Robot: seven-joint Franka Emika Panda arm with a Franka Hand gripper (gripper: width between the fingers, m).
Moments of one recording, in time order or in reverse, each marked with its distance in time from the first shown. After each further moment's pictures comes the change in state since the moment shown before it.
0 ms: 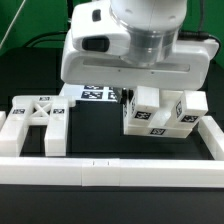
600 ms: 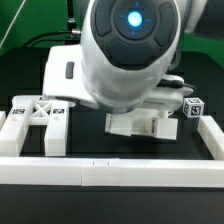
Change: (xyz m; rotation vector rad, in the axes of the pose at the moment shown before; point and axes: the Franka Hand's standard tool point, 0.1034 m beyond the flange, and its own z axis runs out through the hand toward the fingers) arm 0.000 0.016 0.027 0.030 -0.367 0.062
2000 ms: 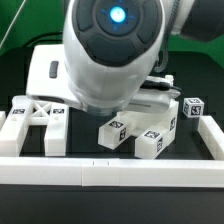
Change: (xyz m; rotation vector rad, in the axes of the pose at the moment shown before) arm 0.004 0.027 -0.012 -0.016 0.037 0.013
